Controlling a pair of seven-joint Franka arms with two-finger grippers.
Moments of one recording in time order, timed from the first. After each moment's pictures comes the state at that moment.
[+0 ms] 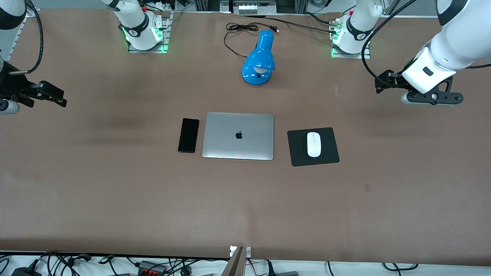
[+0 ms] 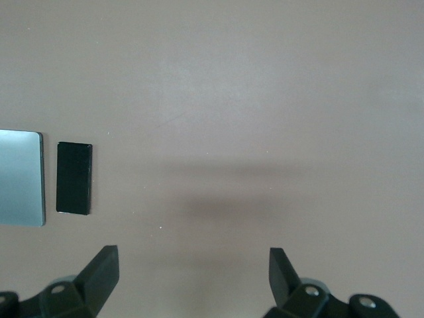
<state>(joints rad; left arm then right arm) -0.02 -0.04 -0.14 -1.73 -0.01 1.57 -0.12 -0.01 0.03 -0.03 -1.66 0.00 1.68 -0.06</state>
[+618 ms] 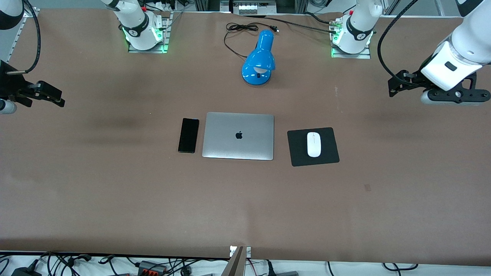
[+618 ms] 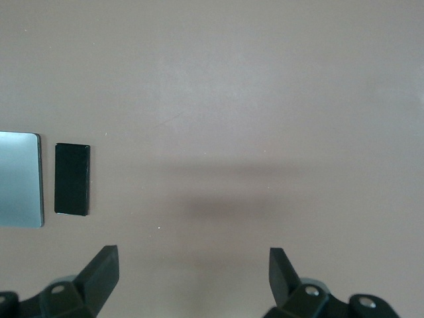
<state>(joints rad) -0.01 0.00 -0.12 -1.62 0.02 1.57 -0.12 -0.02 0.03 -0.03 -1.66 0.00 1.68 -0.06</state>
